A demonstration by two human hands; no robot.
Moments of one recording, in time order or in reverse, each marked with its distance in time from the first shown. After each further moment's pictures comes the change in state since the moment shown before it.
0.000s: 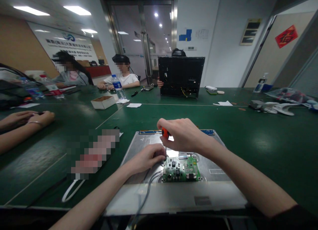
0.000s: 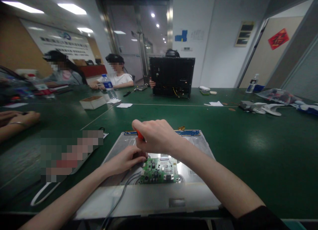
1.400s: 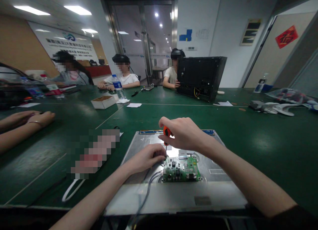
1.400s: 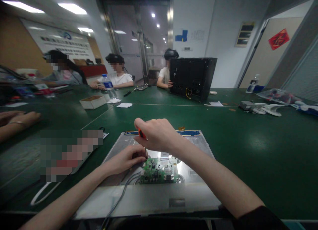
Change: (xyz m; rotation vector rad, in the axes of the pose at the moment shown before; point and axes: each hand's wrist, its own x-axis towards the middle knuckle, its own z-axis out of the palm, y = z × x) left_hand -0.001 0.003 0.000 -0.037 0.007 -0.005; right_hand 0.001 0.006 0.006 -0.062 0.015 0.059
